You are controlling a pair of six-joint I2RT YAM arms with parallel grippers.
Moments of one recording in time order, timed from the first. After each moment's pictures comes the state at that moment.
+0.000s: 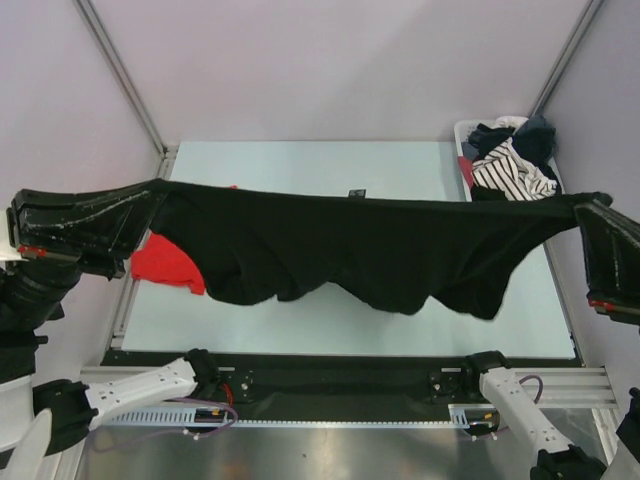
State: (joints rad) left arm -0.94 0.76 1.77 -0.42 0.03 -0.12; right arm 0.17 0.66 1.78 -0.30 -0.37 0.46
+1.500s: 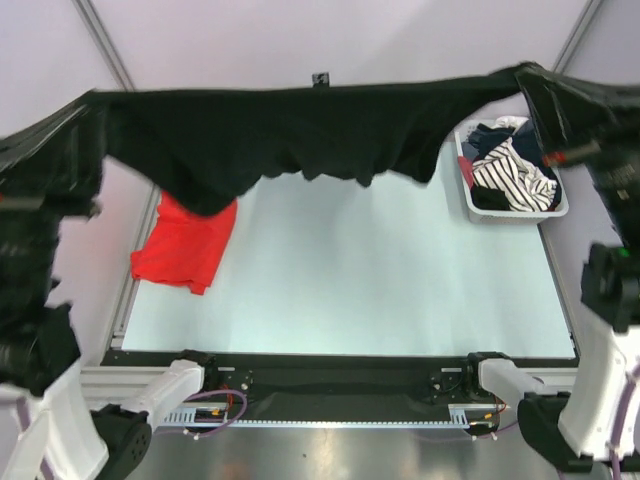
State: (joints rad) left arm -0.20 0.97 1.98 -0.20 0.26 -0.47; right arm 0.01 1.10 1.96 -0.12 -0.53 0.65
